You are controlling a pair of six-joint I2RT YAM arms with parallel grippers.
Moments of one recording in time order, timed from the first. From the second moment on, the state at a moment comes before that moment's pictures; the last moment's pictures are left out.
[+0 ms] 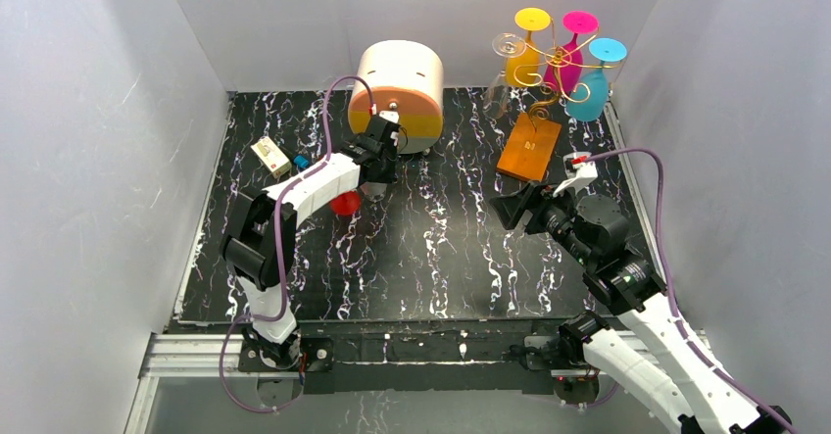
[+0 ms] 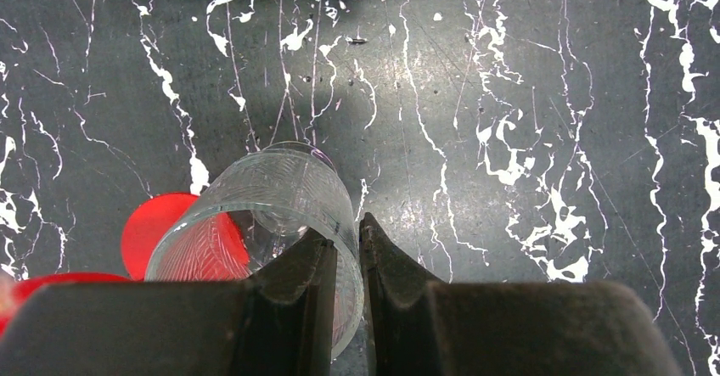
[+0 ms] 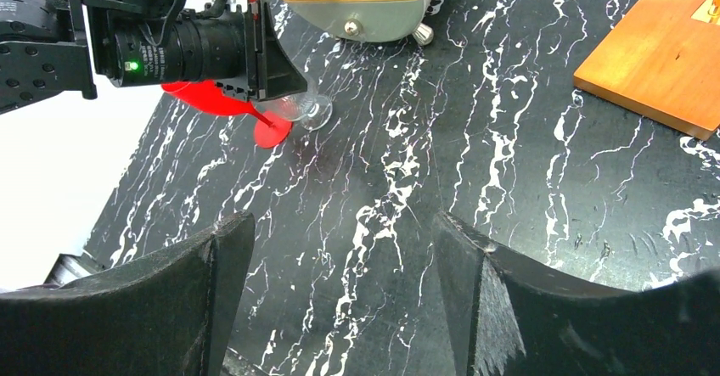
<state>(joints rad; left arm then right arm) -0.55 1.81 1.36 -0.45 -0.24 -0.31 0.56 0.59 0.70 -0.30 0.00 0.51</state>
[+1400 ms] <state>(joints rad) -0.54 1.62 1.54 -0.61 -0.08 -0.28 0.56 1.11 1.39 -0.65 0.16 0.34</state>
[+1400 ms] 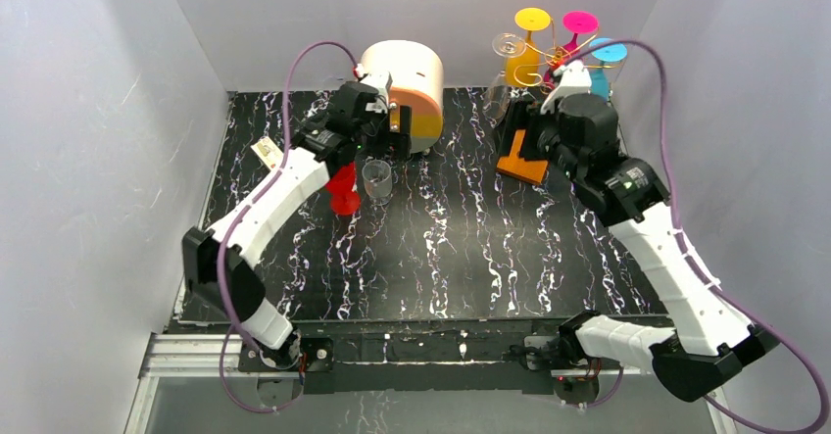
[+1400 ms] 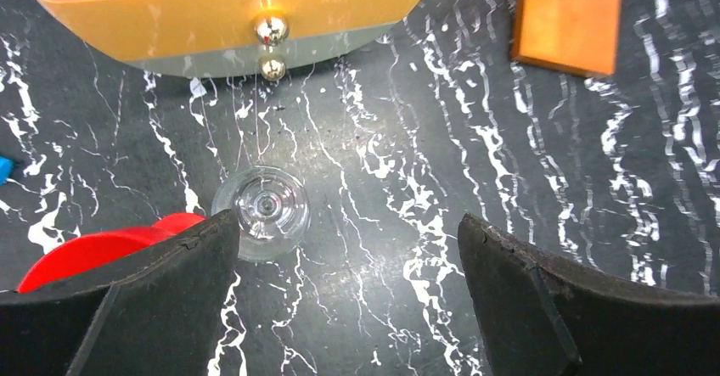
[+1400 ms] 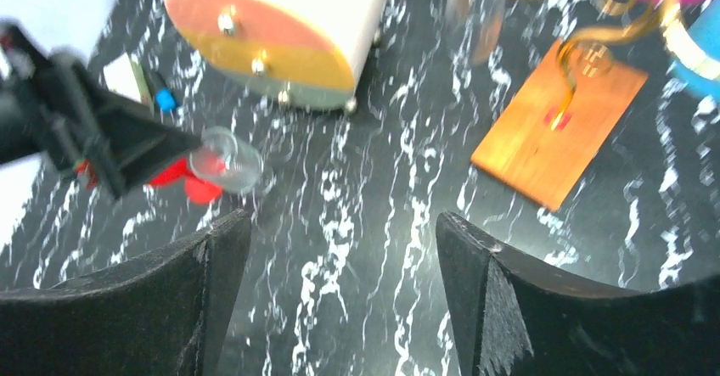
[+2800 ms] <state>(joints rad) -0.54 1.14 1.32 -0.66 -0.04 -0.34 -0.18 1.62 1.97 -0.76 -0.18 0.40</state>
